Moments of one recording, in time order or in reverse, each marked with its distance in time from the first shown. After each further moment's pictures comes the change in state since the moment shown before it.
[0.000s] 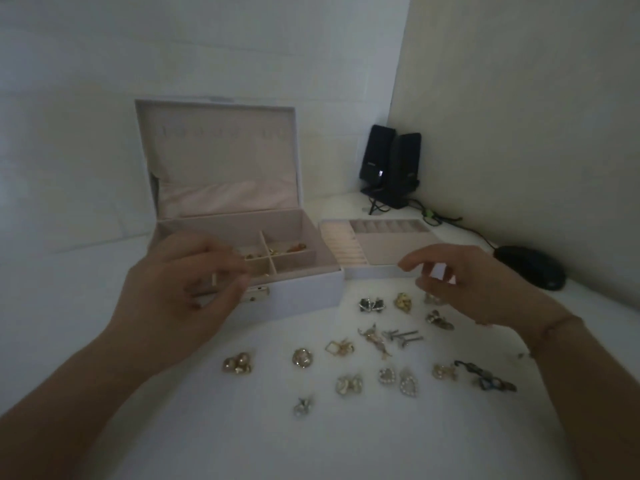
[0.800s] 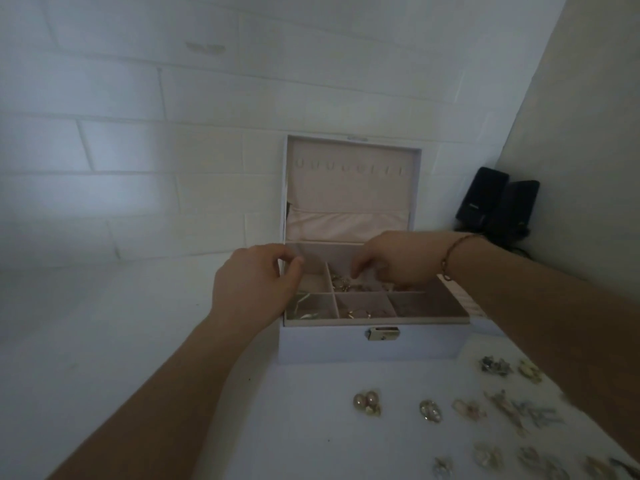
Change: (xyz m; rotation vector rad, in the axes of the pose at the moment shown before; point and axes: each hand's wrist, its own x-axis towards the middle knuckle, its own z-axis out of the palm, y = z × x) left_hand 0.011 -0.072 -0.030 0.199 -0.001 -0.647; right_hand 0.193 -0.145 0.068 -0.455 -0.570 -0.313
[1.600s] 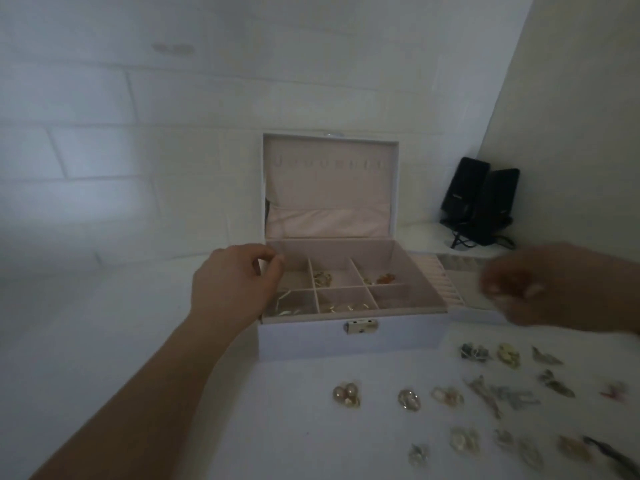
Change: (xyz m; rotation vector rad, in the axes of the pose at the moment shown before) left_hand -0.002 0.006 0.000 0.000 -0.022 -0.038; right_hand -0.182 0.020 0.005 0.162 0.184 0.345
